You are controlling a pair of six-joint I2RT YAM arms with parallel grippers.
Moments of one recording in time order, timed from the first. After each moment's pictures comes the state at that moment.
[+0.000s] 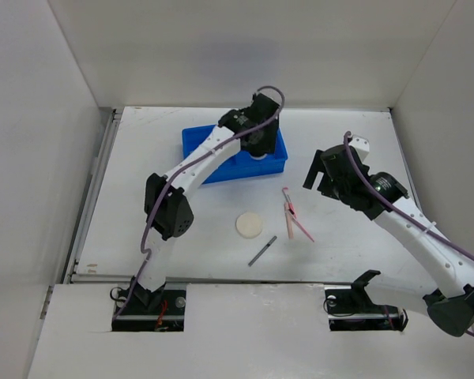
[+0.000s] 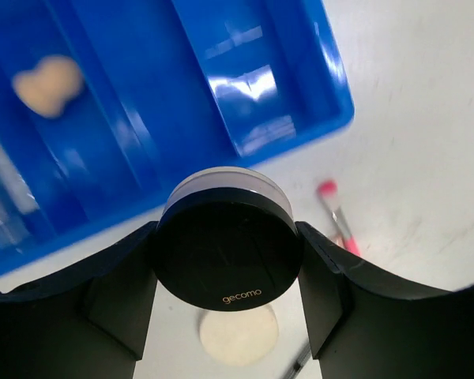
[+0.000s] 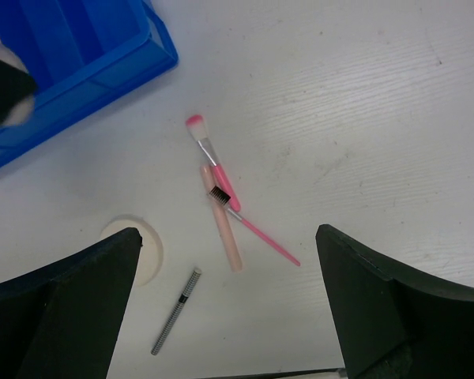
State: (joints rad) left arm -0.74 2.11 2.11 -0.97 -0.23 -0.43; right arm 0.60 1.12 1.21 -0.91 0.48 0.76
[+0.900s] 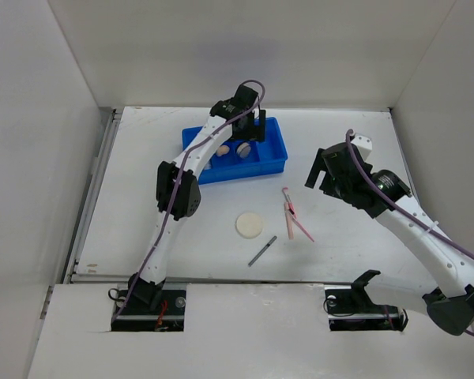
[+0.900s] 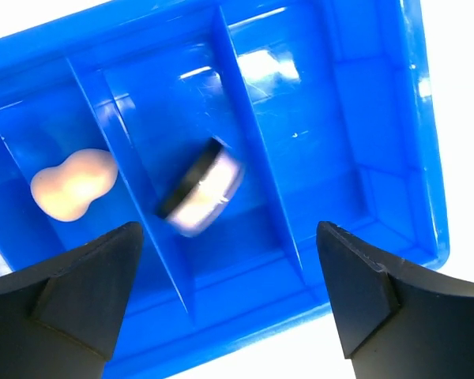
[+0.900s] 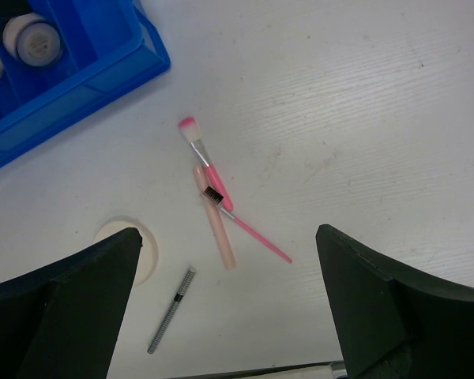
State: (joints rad) left arm -0.53 2.43 2.46 -0.95 -0.08 -0.39; right arm 0.60 1.13 1.26 -0.97 0.50 0.76
